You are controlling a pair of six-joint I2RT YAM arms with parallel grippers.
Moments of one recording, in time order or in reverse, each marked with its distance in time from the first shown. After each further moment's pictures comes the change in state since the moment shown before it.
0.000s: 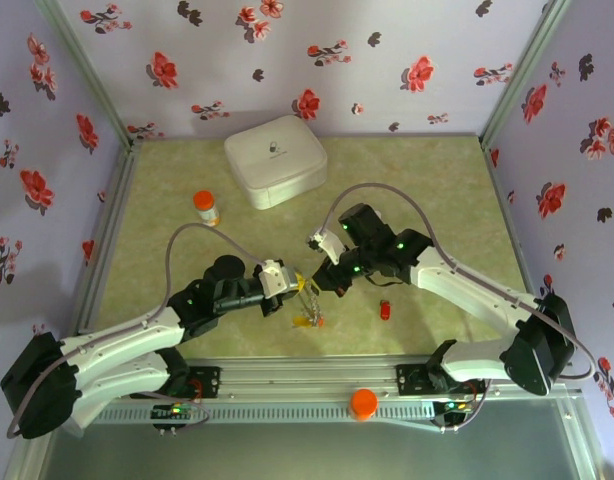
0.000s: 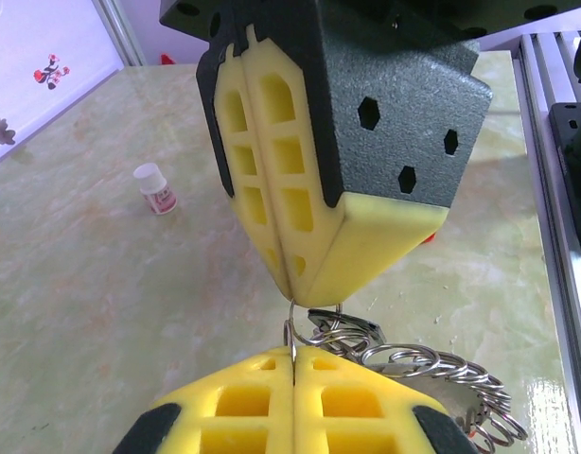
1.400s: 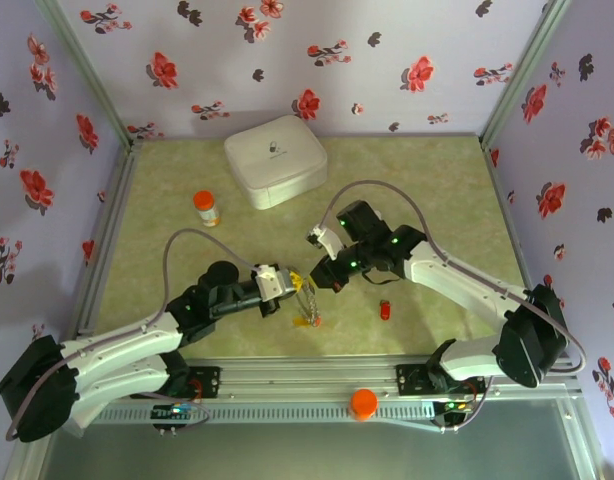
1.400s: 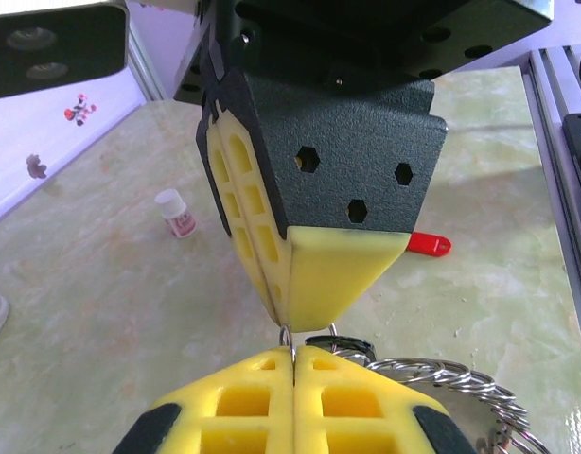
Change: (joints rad) left arm 0.000 -0.027 -0.074 0.135 -0.015 0.027; right arm -0.033 0.056 0.008 0.021 -0.069 0.088
